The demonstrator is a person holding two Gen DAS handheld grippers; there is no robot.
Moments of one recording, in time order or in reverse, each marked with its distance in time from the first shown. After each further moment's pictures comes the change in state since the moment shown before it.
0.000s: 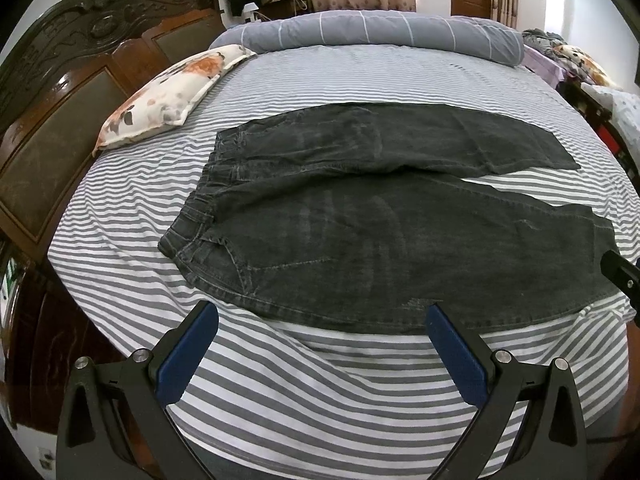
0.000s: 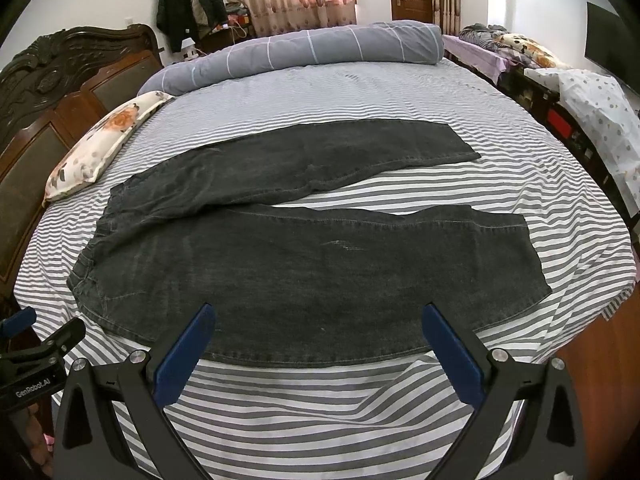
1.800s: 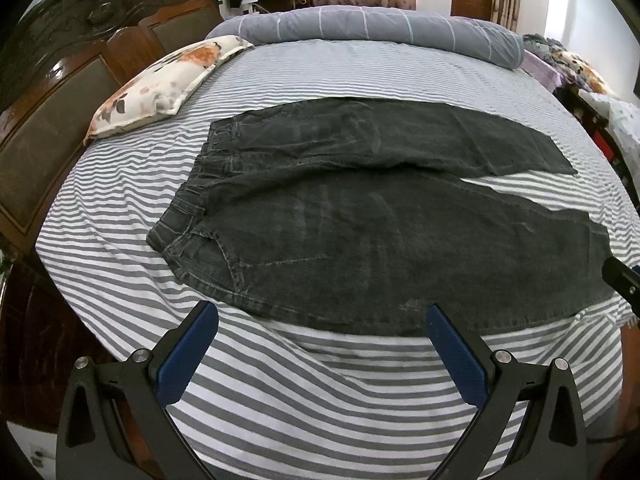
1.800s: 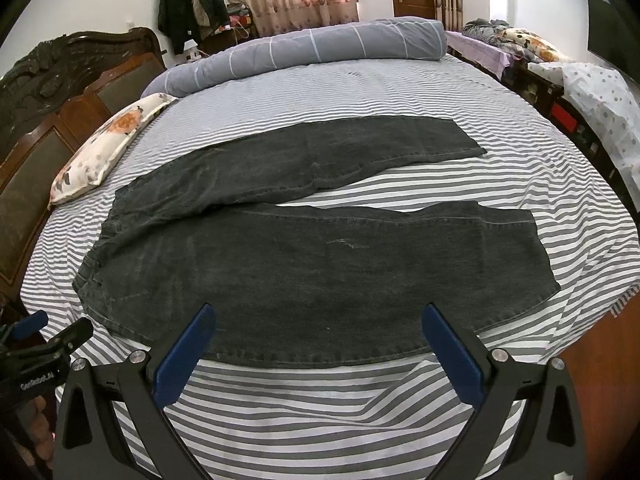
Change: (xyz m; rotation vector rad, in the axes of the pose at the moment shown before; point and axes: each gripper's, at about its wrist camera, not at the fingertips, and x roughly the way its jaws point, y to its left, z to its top) left arm 0.016 0.011 0.001 -0.032 0.013 -0.049; right arm 0.006 -0.001 0.000 0.018 0.004 0.026
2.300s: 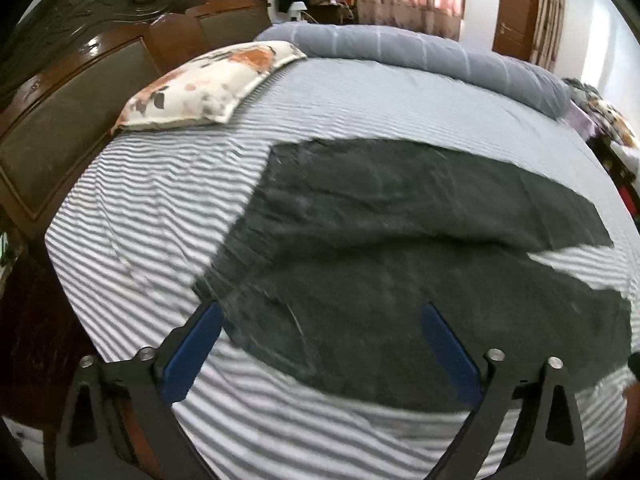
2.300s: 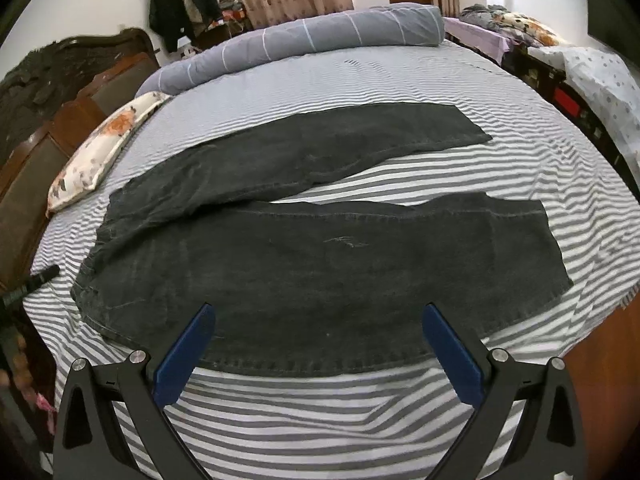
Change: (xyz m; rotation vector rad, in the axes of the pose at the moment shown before) left arm 0.033 0.097 0.064 -0.141 -0.062 0.053; right arm 0.026 -0.007 0.014 0.020 0.045 0.013
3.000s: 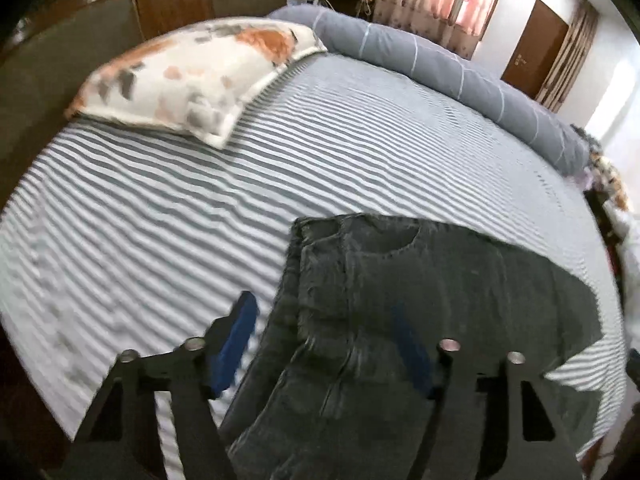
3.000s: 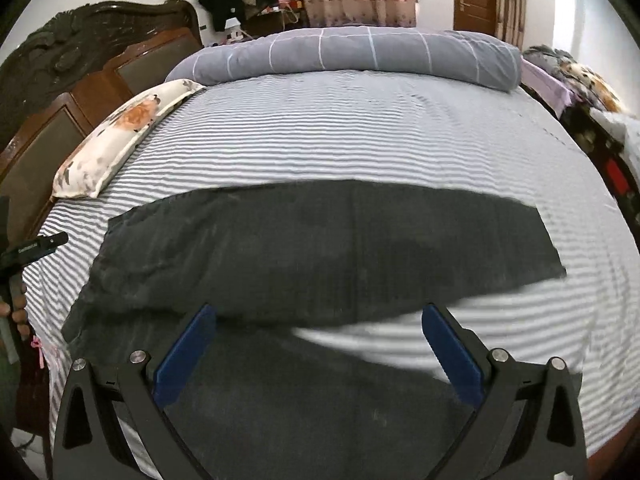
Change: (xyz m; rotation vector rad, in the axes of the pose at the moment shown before) left arm 0.150 0.100 0.144 -0.154 0.083 -0.186; right arm 0.093 0.052 0.167 -0.200 0.010 0.073
